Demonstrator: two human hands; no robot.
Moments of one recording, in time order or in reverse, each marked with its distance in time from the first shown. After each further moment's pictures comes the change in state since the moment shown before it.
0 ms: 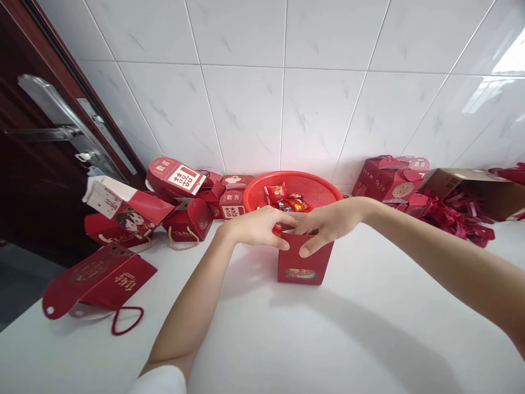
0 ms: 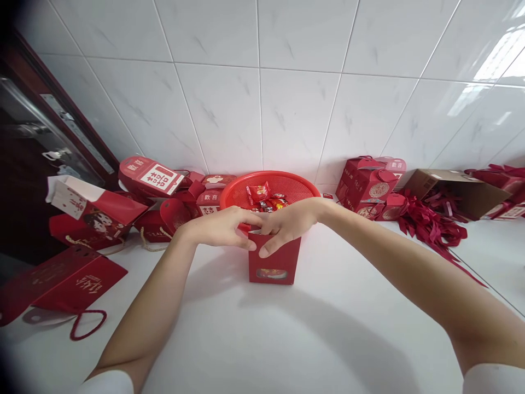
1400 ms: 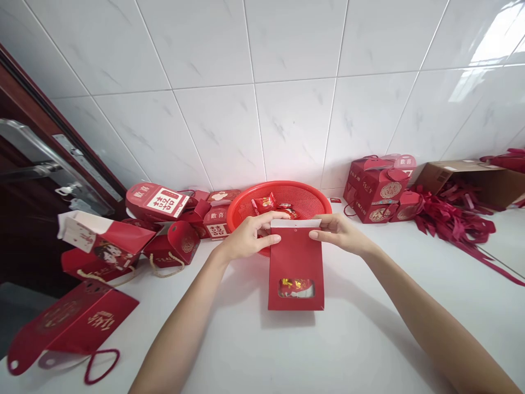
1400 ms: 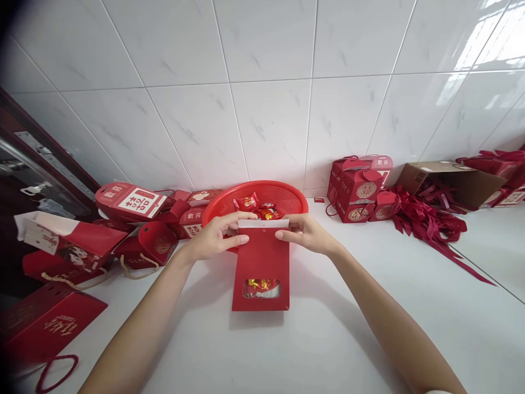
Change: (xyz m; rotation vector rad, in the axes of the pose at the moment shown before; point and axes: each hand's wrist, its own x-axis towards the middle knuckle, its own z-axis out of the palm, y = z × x) left_hand 0.027 -0.021 0.022 -0.347 0.266 0.024; right_hand -0.004 0.103 0.074 0.744 0.804 -0.281
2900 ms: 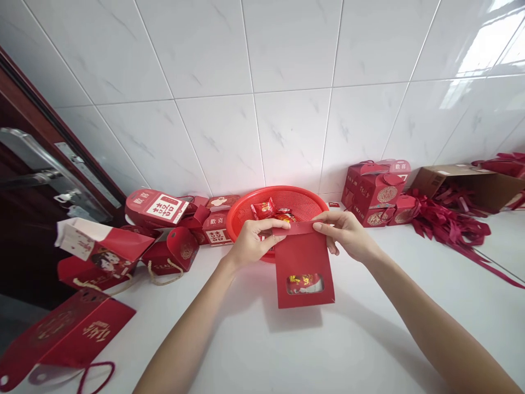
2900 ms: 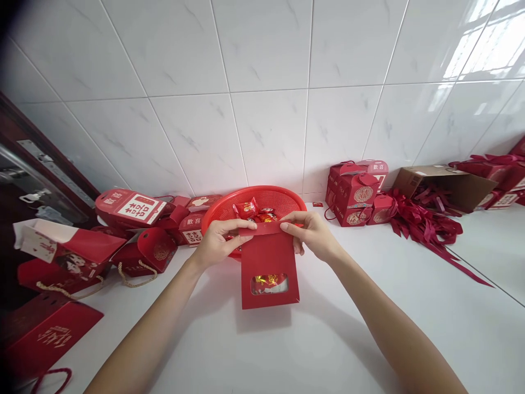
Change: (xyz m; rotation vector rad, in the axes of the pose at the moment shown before) left_hand 0.008 -0.008 0.017 -0.015 0.308 0.230; right_hand -0.005 -0.017 0.007 0.142 0.259 0.054
